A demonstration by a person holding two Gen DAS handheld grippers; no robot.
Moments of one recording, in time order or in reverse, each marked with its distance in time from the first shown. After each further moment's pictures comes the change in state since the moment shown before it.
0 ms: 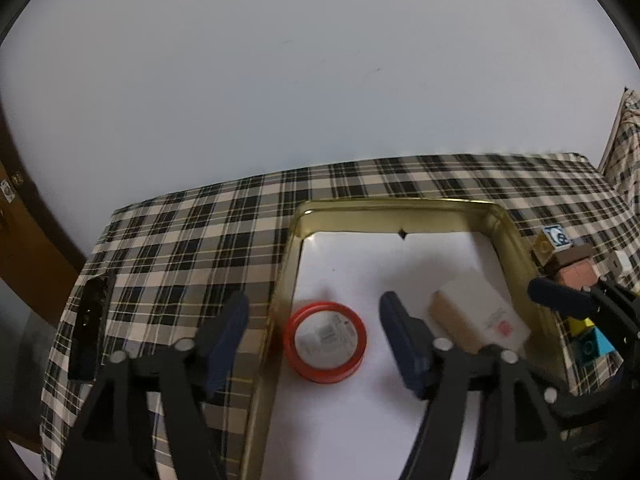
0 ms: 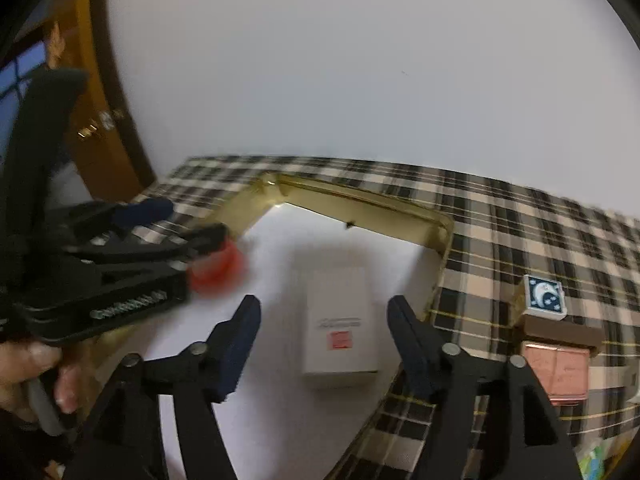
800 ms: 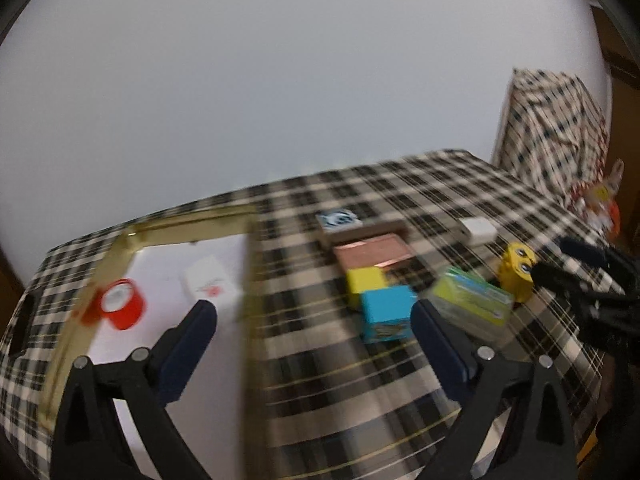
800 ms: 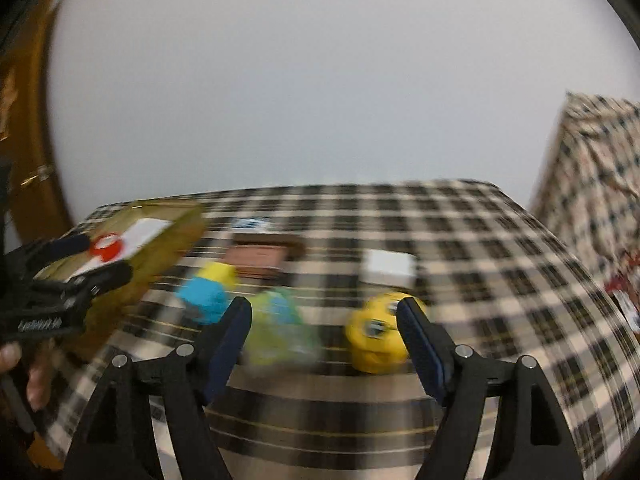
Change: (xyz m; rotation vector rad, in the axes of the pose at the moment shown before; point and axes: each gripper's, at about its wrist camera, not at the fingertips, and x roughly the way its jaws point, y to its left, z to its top) left arm -0.076 -0.178 -0.057 0.134 -0.174 -0.235; right arm -0.197 -0.143 -0.131 0.153 -0.206 -0.400
